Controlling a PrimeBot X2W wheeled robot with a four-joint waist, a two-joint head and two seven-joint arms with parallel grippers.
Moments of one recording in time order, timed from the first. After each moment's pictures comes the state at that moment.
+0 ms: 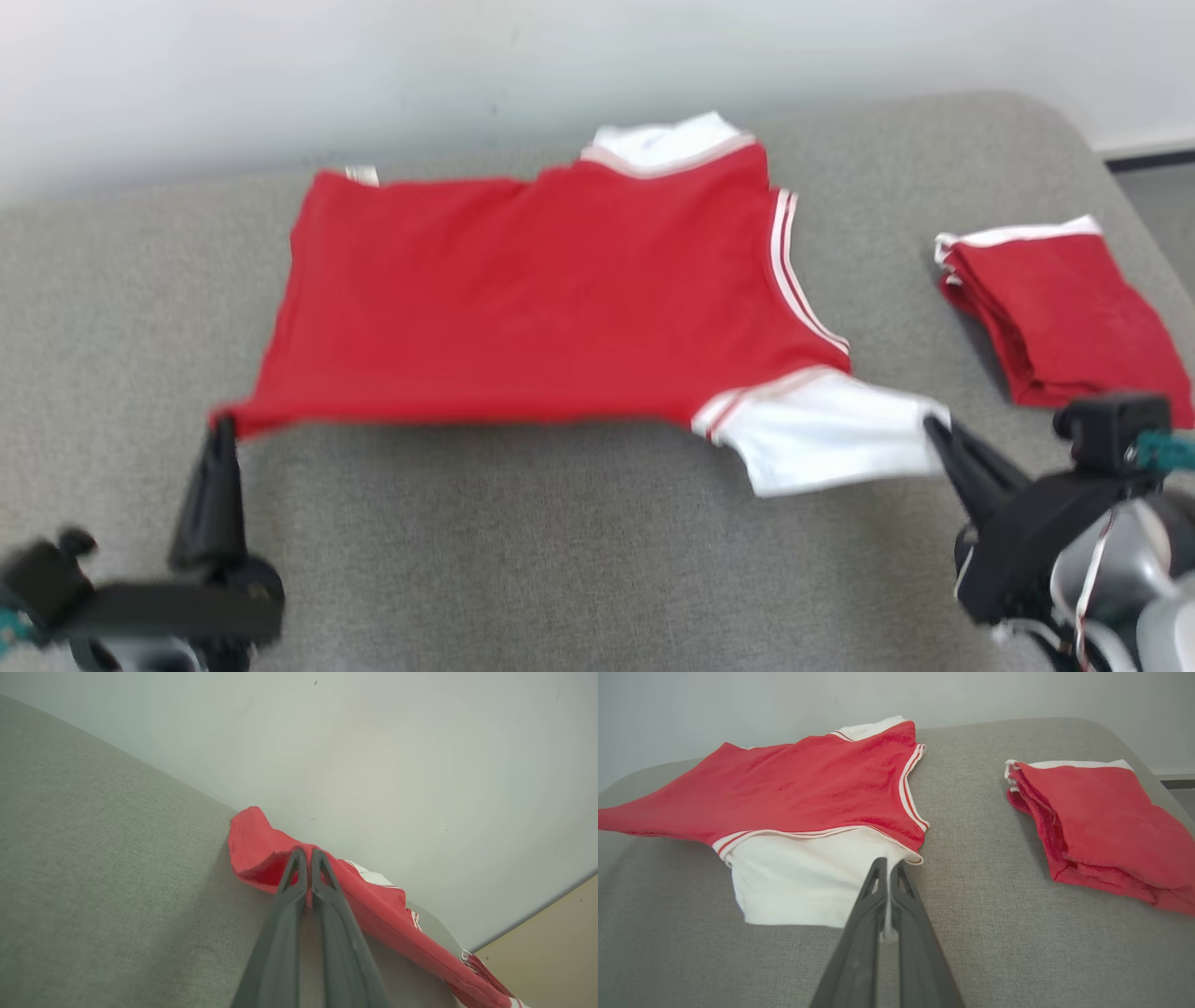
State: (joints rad) left arm -0.19 0.24 -0.07 0.19 -0.87 -0.13 -0.26; right arm -0.13 -0.24 0.02 -0.14 0.41 0.13 0.55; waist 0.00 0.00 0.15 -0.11
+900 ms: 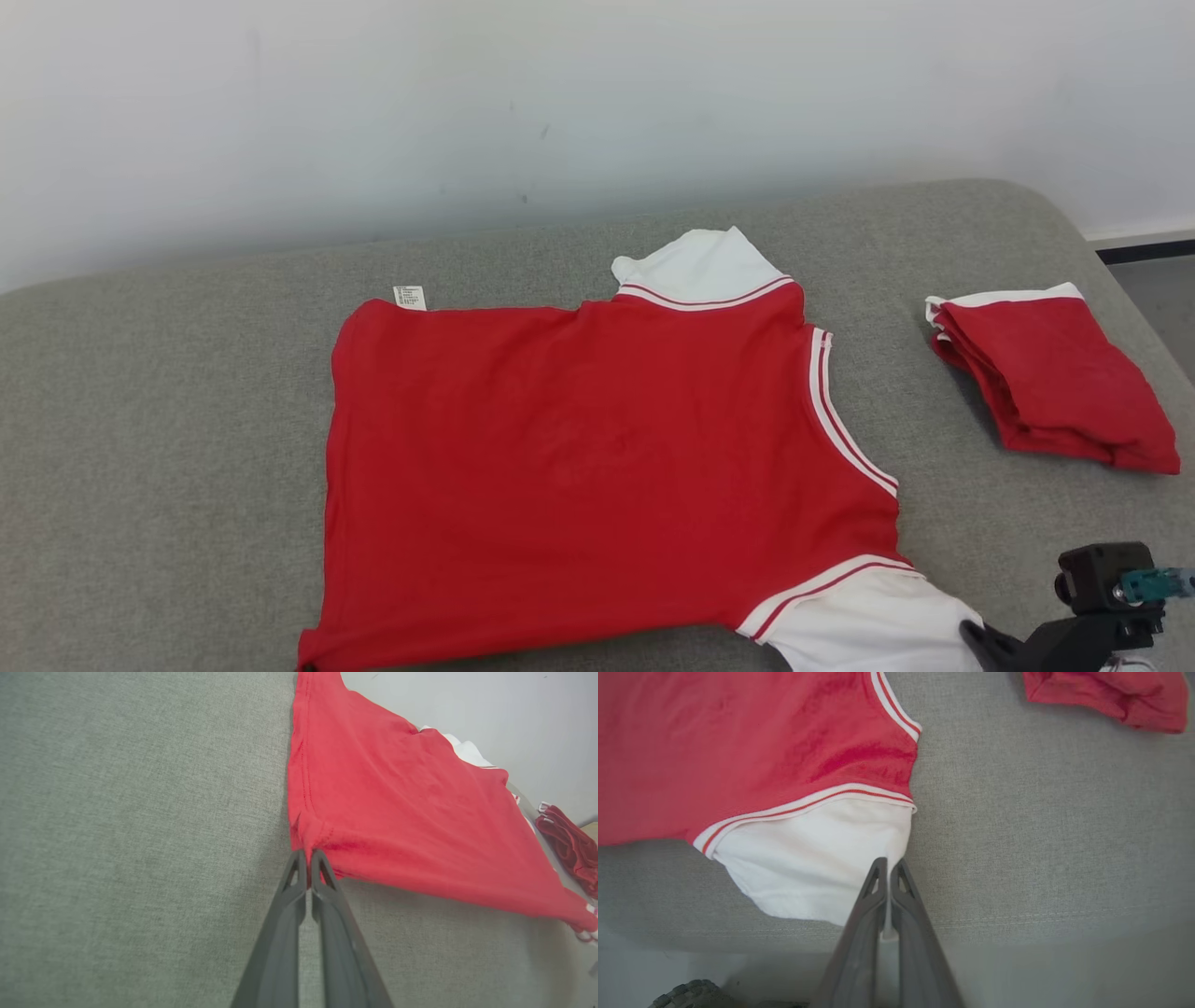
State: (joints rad) left arm 0.16 0.29 -0.19 0.14 -0.74 0.04 -0.09; right arm 0.18 -0.14 -0.09 -0.29 0.31 0.13 0.90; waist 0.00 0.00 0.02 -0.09
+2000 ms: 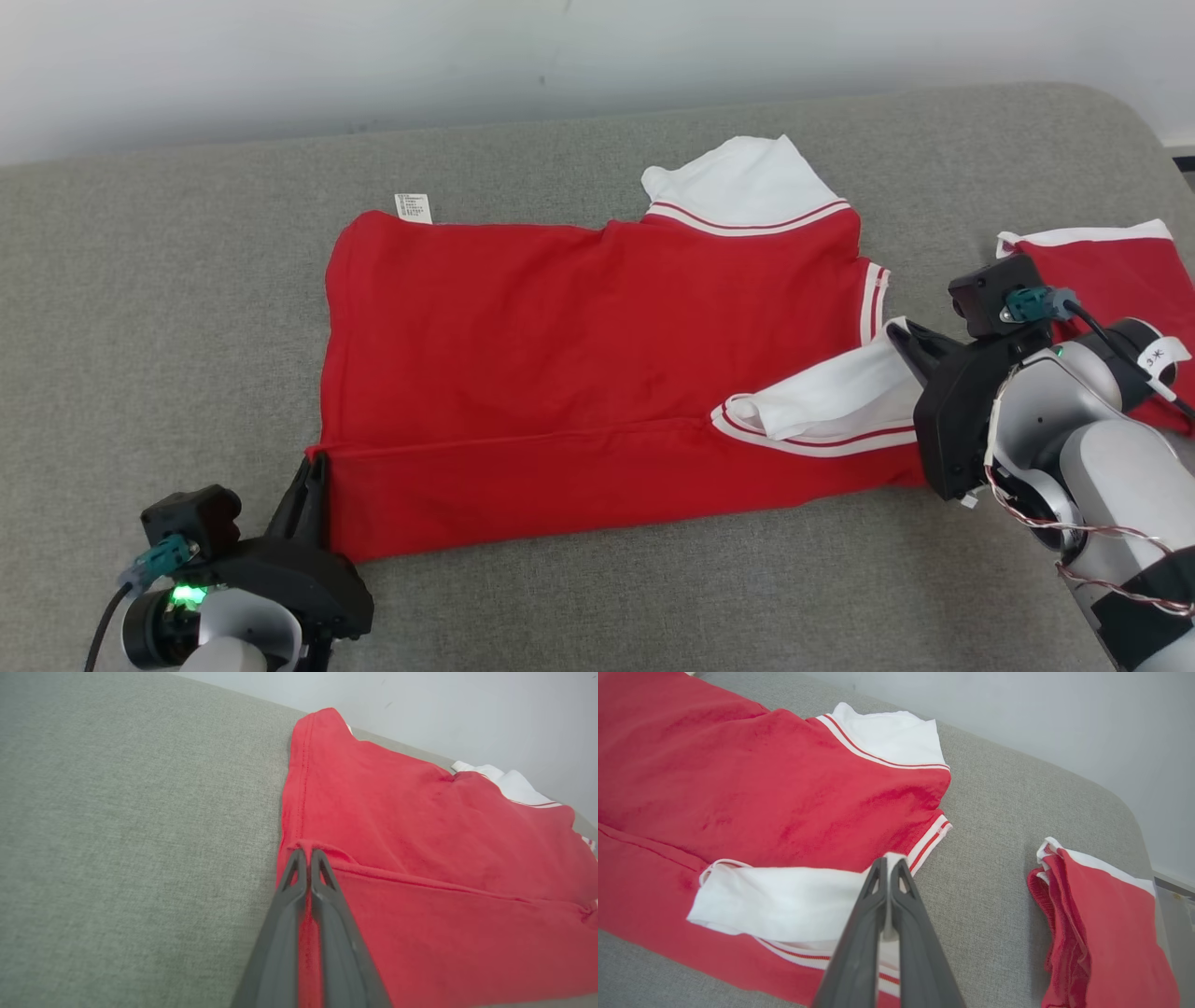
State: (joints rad) left arm -0.29 0.23 -0.26 0.38 -0.62 0.10 -0.12; right arm -0.55 -0.45 0.38 0.25 0.36 0.13 0.52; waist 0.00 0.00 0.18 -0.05
